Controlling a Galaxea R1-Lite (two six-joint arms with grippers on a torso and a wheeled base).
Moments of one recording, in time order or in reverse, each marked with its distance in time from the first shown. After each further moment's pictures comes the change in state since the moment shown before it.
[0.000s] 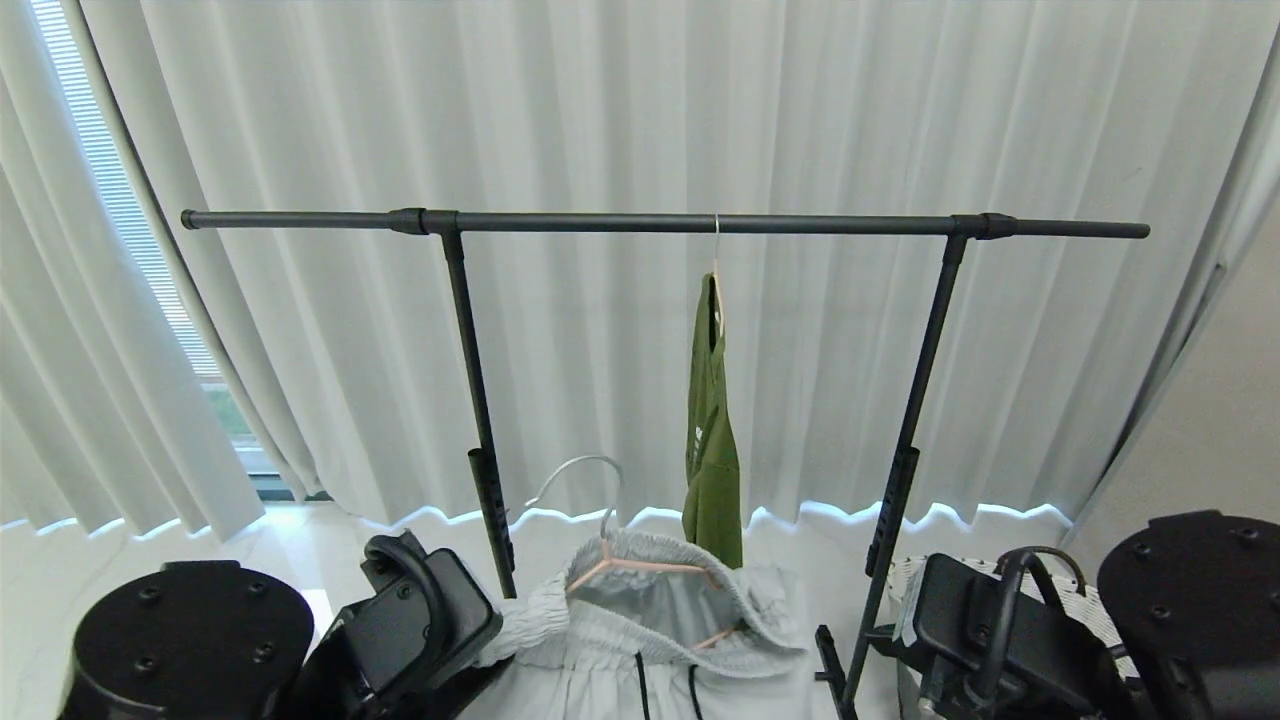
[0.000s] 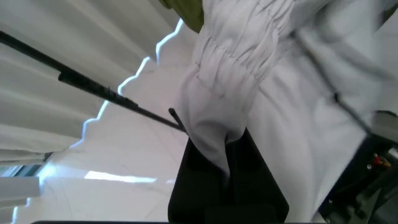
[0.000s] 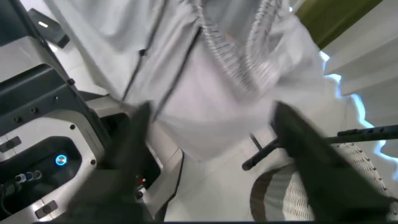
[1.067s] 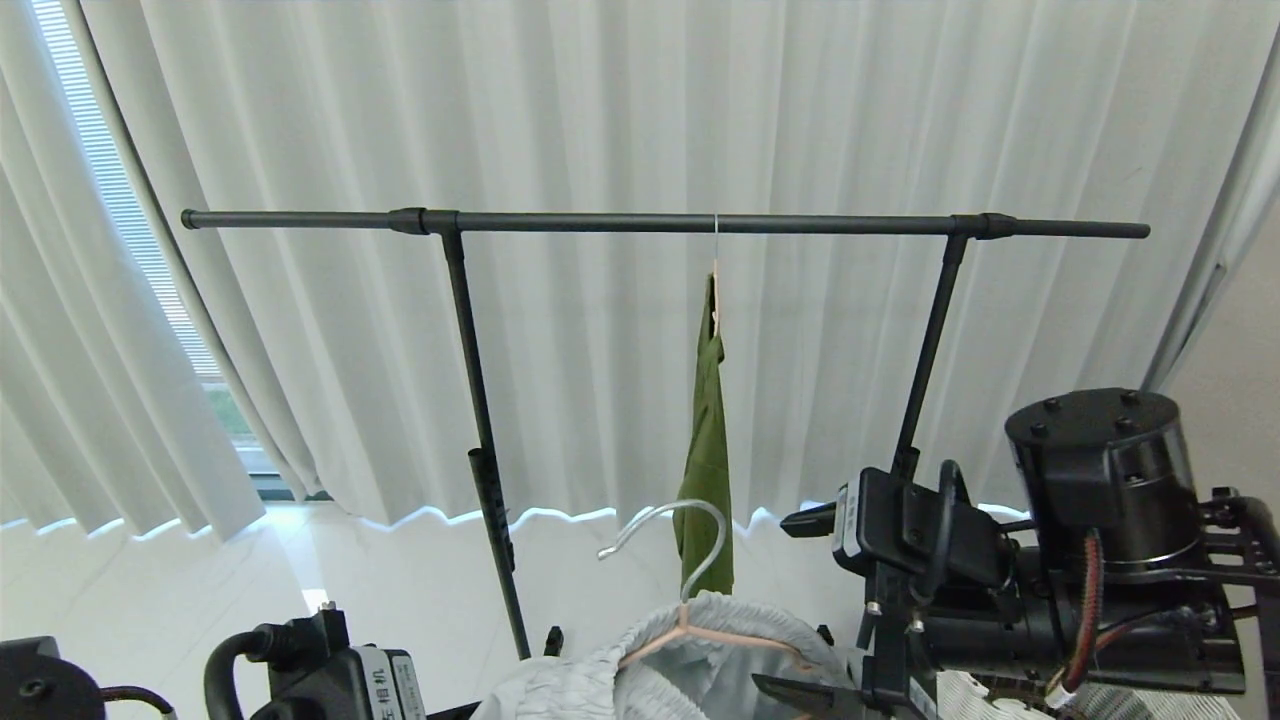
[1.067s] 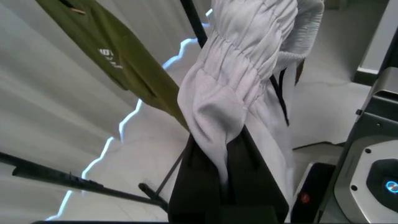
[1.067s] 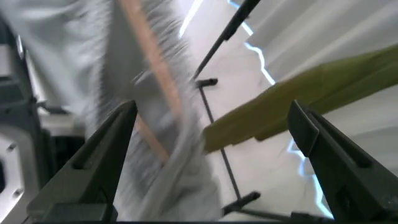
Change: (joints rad) left arm -0.123 -0.105 0.120 -0.262 -0.197 0.061; right arm -0.225 0.170 -0.085 -0.250 0.365 -0.401
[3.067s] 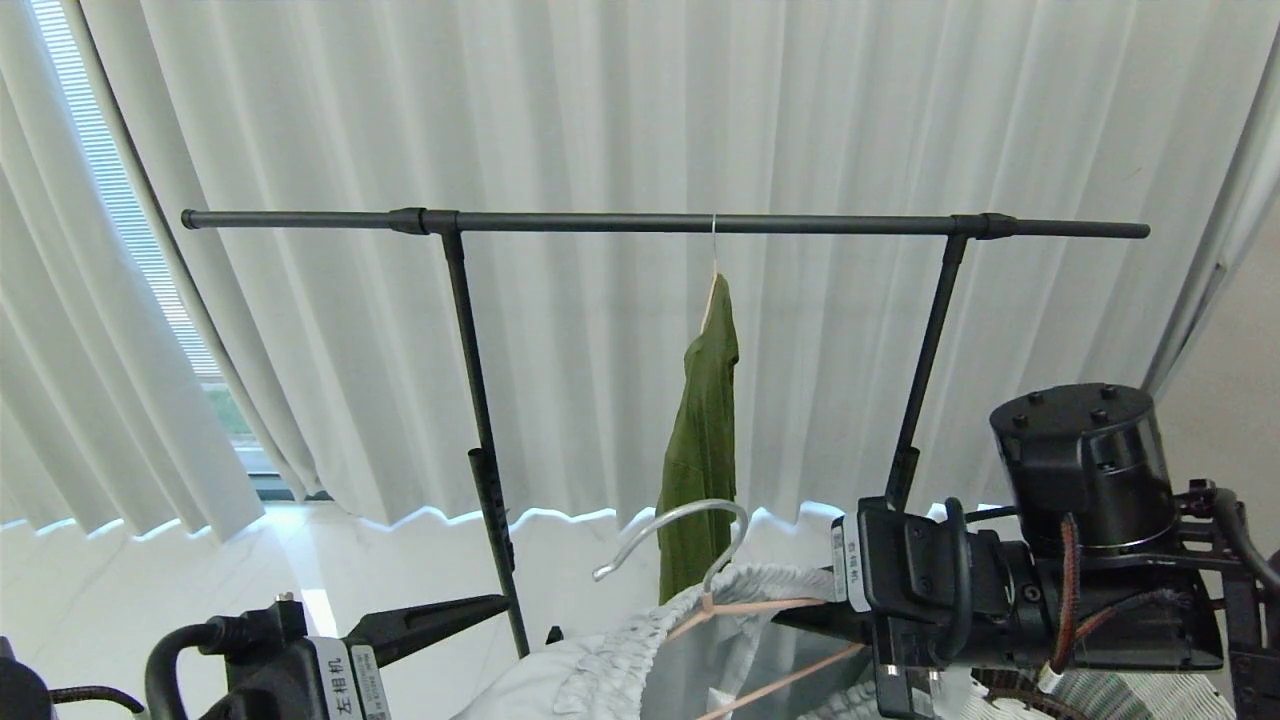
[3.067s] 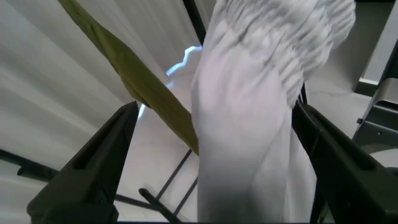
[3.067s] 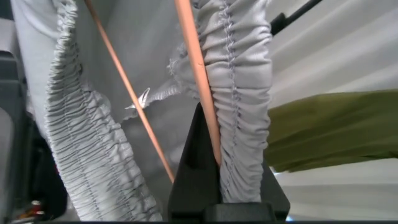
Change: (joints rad) left arm 0.016 -0.032 0.013 -0.010 0.004 -0.008; right arm -0.034 0.018 -0.004 -0.020 0.114 -0.229
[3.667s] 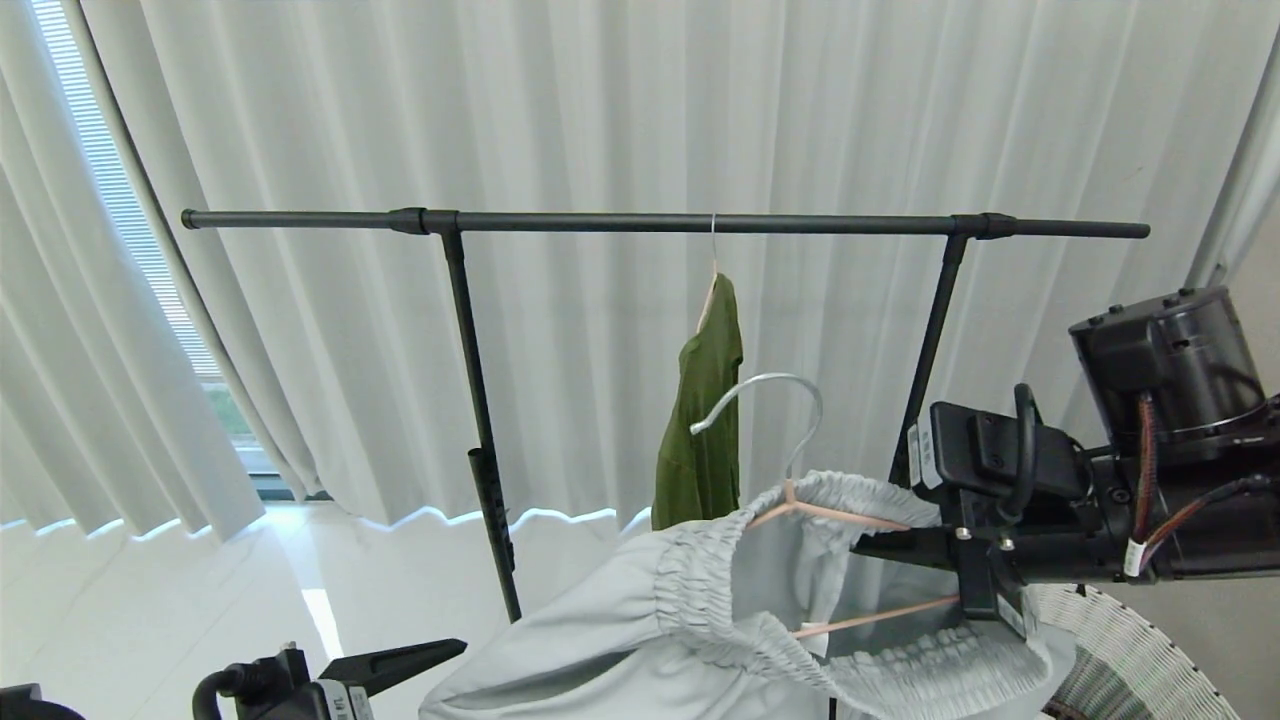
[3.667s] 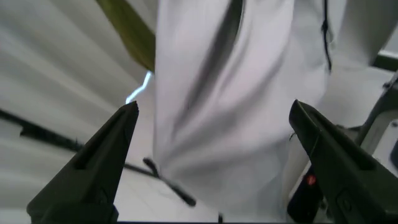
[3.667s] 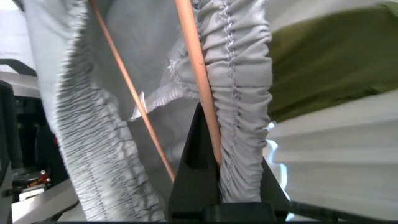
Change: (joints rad) left arm 0.083 -0.015 0.129 0.001 0.001 0.004; right arm -0.166 -0.093 -0.193 0.400 -0.017 -0.029
